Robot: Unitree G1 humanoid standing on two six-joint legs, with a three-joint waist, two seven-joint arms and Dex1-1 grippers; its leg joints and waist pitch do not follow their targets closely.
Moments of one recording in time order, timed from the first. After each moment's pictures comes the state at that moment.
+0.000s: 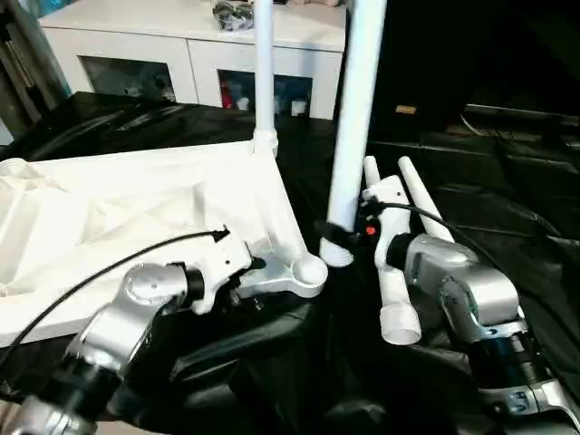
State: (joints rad) left arm -0.36 0.53 -0.32 0.21 -0.09 0.21 -0.93; right arm -0.45 -0.25 0.11 0.12 0.31 0.63 0.58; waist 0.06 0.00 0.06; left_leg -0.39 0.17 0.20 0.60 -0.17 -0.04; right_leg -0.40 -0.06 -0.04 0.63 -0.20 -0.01
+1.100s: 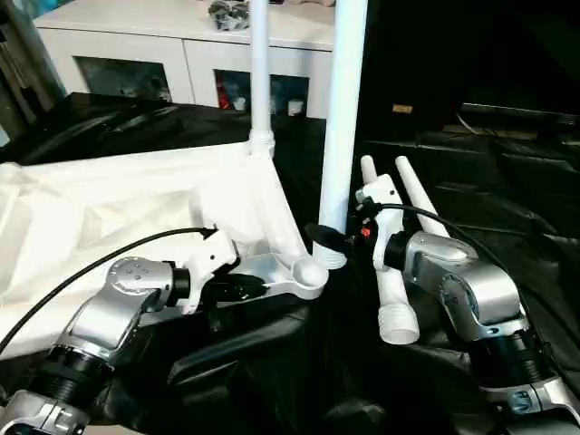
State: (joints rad) left arm -0.36 0.55 -0.29 0.23 -0.16 0.25 -1.09; right arm -0.46 -0.27 0.14 0.09 0.31 0.63 0.66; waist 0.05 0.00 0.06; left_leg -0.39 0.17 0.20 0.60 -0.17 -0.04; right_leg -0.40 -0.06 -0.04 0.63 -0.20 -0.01
